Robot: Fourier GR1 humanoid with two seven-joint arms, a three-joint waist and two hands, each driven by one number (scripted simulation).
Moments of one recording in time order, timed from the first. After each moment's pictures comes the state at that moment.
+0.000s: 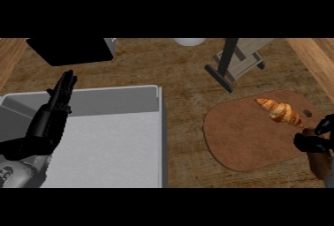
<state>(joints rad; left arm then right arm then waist) -0.21 0.66 -0.45 -1.50 0.56 0.38 -0.35 -0.08 -0.43 0.00 -1.80 0.94 0.27 1.03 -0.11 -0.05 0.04</state>
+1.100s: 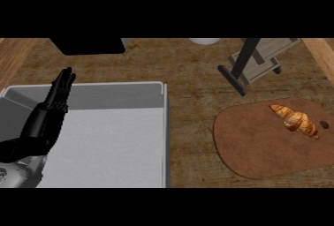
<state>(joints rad) -0.21 0.67 -0.43 -1.56 0.52 0.35 -0.32 -0.61 -0.58 -0.40 -1.99 0.73 0.31 1.06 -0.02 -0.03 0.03</state>
